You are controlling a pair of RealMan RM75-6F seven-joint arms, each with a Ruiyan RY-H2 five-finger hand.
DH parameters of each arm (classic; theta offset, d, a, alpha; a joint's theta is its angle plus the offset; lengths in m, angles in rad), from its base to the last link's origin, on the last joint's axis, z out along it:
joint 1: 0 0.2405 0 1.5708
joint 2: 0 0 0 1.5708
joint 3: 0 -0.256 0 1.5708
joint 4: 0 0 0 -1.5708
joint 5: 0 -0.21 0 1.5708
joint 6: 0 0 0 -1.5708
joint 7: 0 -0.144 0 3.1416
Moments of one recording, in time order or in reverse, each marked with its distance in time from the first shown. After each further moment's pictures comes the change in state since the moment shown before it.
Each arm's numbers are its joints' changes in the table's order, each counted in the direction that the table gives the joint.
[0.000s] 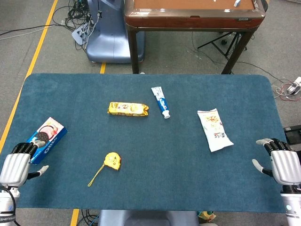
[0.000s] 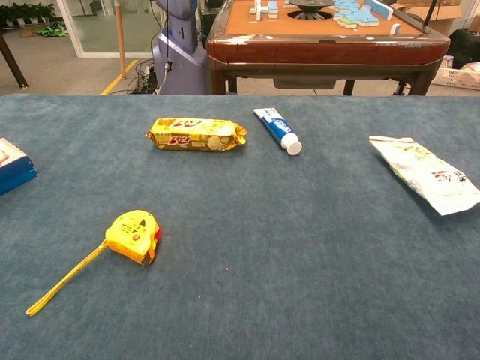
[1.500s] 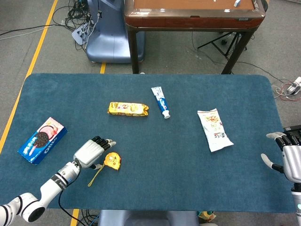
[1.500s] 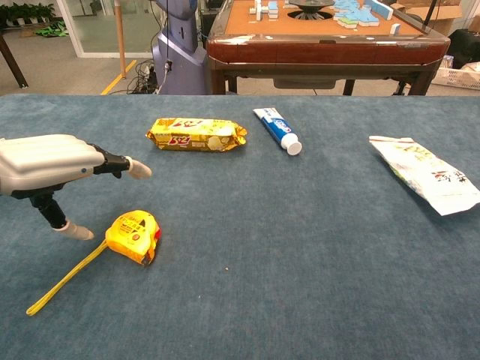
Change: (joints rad) left arm -0.476 0.183 -0.011 0.101 -0.053 -0.584 -0.119; right arm -0.004 -0.124 -0.036 -0.124 -0.022 0.029 0.010
